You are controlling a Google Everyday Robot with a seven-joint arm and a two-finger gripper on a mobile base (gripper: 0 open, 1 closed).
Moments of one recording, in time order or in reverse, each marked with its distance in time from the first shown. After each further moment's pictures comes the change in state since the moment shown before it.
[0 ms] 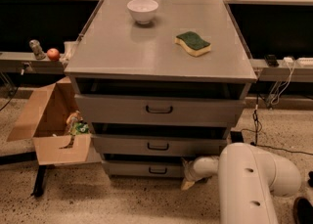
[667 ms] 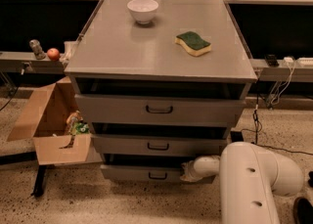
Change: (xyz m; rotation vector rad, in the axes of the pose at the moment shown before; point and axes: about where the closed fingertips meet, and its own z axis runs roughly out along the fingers) arm -0.002 -0.002 -0.006 0.000 -0.001 0.000
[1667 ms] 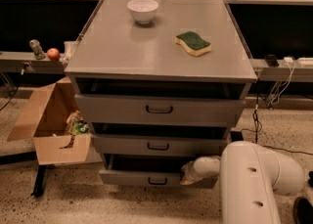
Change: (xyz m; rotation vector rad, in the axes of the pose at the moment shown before) arm -0.002 0.001 -0.006 0.000 -0.001 -0.002
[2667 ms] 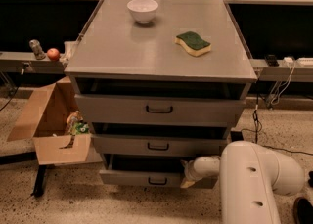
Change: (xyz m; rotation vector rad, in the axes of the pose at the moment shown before) arm 0.000 0.000 0.000 0.000 0.000 0.000
